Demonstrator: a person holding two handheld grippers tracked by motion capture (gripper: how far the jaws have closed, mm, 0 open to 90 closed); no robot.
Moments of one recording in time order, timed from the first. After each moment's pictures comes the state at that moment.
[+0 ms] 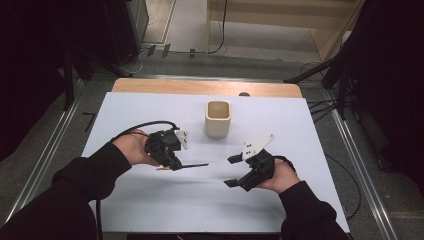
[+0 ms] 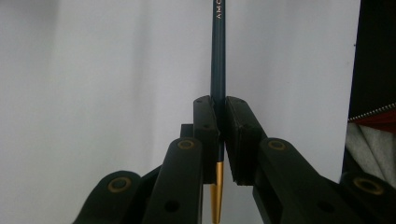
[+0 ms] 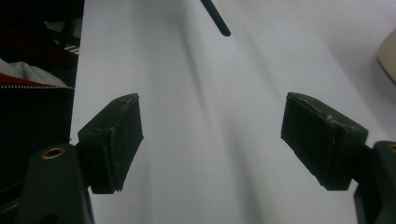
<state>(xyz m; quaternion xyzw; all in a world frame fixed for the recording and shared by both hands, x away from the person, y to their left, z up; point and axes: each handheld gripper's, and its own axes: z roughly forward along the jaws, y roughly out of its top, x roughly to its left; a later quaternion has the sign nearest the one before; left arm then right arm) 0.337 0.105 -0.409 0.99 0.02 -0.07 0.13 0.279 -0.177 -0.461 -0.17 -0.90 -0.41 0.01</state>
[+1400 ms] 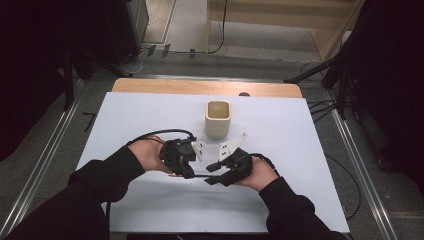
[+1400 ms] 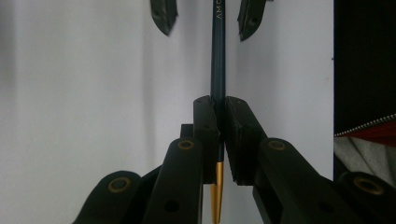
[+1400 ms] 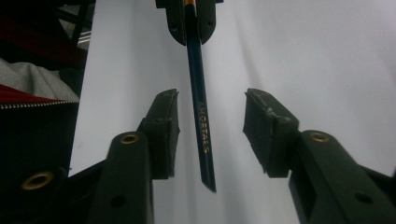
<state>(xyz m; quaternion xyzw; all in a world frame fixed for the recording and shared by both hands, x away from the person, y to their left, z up) 0.317 0.068 -0.414 0.99 -0.04 -0.07 0.12 0.292 -0.124 -0.468 -0.13 -0.91 -0.38 0.05</state>
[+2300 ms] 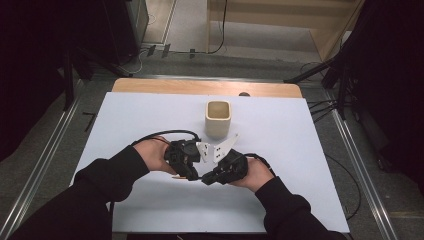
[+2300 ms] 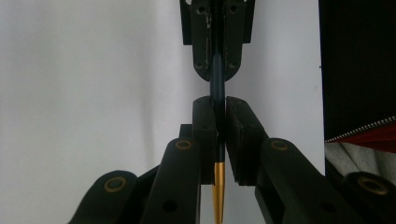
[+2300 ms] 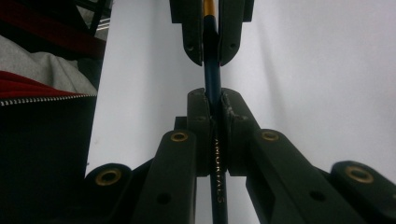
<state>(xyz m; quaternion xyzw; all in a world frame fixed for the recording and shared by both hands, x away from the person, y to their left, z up) 0.316 0.058 -0.416 0.99 -0.05 -0.09 0.12 0.292 -0.112 -0.469 -0.10 -0.92 -0.37 0.08</state>
